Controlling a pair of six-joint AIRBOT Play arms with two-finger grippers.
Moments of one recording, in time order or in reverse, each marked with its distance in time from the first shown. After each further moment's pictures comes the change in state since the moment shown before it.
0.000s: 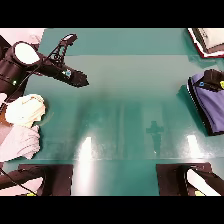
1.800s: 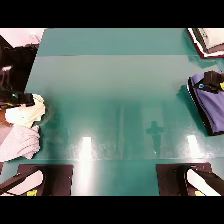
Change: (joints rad) left arm 0.535 0.177 -0.401 0.549 0.051 -0.164; right arm 0.000 0.000 0.000 0.000 0.032 0.000
